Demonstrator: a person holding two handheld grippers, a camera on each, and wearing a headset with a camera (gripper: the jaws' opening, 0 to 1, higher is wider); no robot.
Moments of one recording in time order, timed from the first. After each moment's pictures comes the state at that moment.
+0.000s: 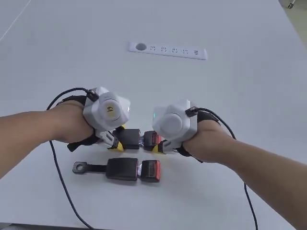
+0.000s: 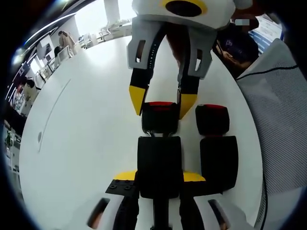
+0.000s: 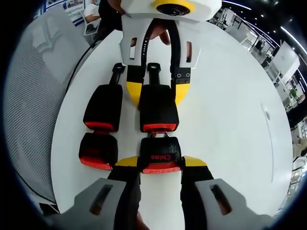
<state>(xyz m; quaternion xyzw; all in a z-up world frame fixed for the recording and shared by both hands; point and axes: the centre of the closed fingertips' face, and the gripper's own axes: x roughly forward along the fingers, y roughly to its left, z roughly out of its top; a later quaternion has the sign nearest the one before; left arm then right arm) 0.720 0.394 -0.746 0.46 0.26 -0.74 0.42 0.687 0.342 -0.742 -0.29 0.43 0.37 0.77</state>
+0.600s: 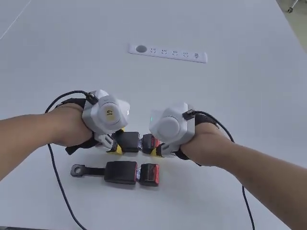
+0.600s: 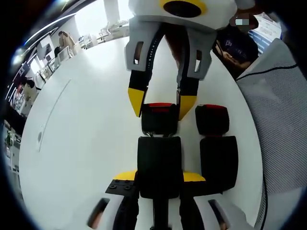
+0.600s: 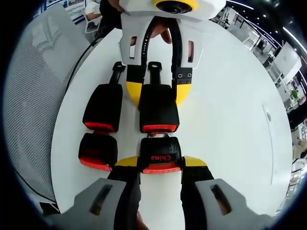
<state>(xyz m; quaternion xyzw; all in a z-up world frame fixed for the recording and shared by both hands) 0.719 0.395 -0.746 0.46 0.26 -0.74 0.42 0.687 0.342 -0.743 -0.30 0.44 0.38 0.76</state>
